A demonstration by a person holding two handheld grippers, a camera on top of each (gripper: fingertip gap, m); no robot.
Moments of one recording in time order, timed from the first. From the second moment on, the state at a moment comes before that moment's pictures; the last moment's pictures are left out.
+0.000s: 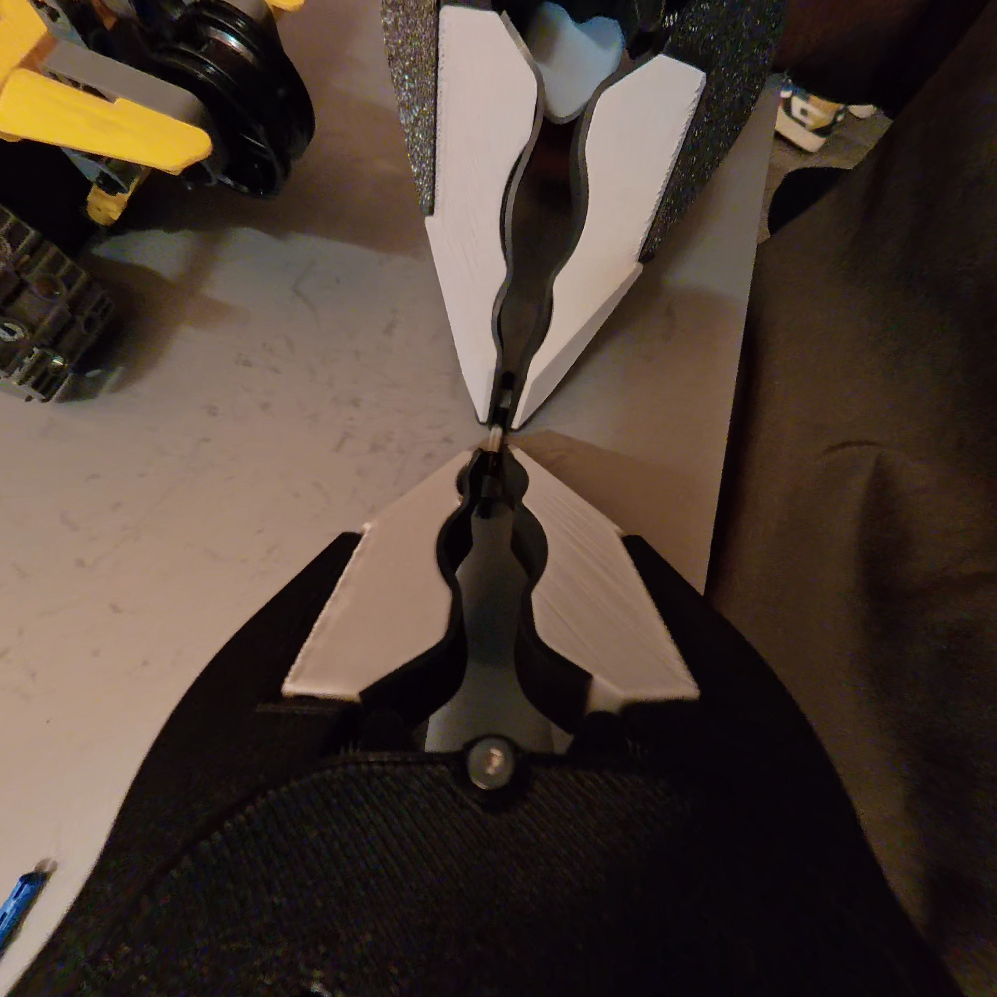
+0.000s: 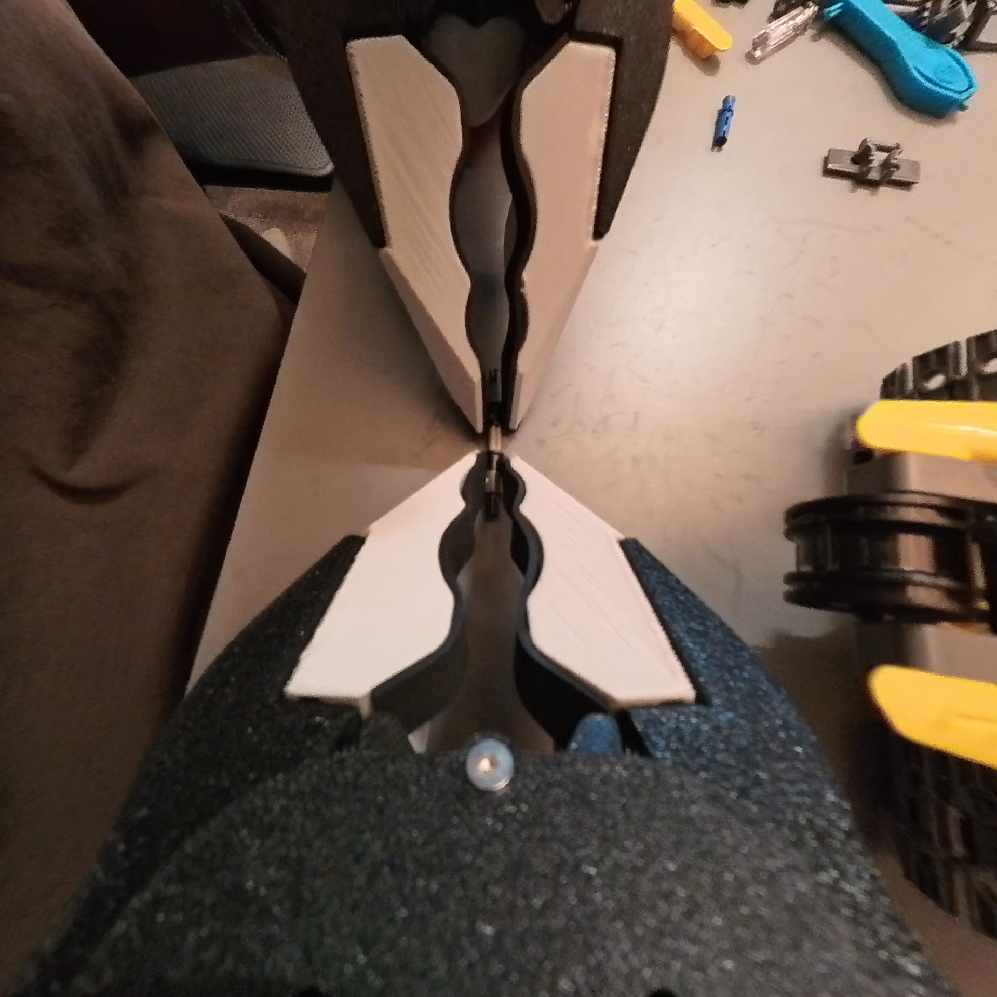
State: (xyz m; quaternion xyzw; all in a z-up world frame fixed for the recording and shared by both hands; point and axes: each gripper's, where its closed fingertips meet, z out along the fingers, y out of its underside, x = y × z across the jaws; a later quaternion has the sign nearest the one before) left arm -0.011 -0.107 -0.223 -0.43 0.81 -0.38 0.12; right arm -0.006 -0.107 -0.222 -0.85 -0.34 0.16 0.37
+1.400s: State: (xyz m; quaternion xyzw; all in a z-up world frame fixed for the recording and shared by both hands) left arm -0.009 -0.091 -0.206 -0.48 0.75 -0.42 0.15; right arm 0.025 -0.113 -0.204 -0.84 -0.32 0.13 0.42
